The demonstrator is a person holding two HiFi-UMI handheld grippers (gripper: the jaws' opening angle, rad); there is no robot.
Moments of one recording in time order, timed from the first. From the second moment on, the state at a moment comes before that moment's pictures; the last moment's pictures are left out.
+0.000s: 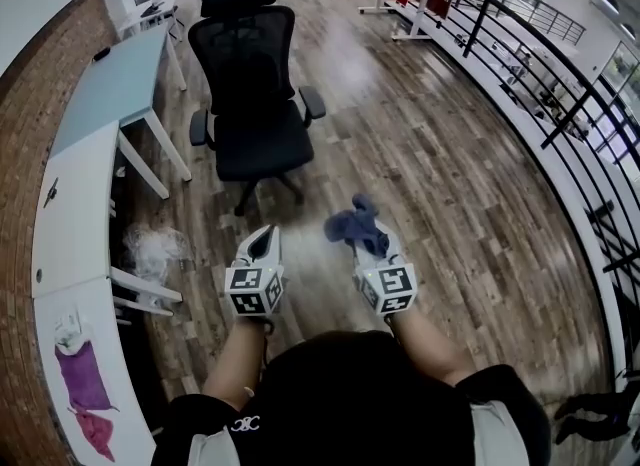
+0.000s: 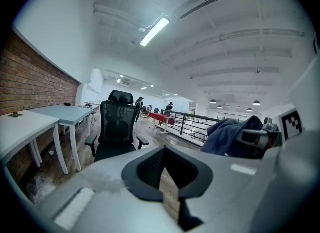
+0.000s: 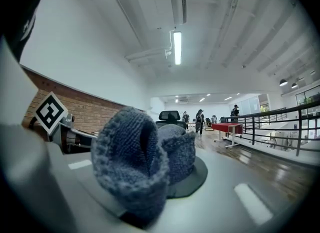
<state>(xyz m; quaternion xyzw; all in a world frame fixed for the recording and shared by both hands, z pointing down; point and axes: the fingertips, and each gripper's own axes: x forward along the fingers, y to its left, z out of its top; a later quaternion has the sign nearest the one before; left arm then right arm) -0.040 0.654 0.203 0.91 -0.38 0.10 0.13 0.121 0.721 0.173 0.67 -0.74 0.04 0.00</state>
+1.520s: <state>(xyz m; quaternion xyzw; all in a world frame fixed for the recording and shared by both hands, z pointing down) 0.062 0.430 0.217 0.89 -0.42 0.11 0.13 0.220 0.482 0.198 0.61 -0.79 0.04 0.04</state>
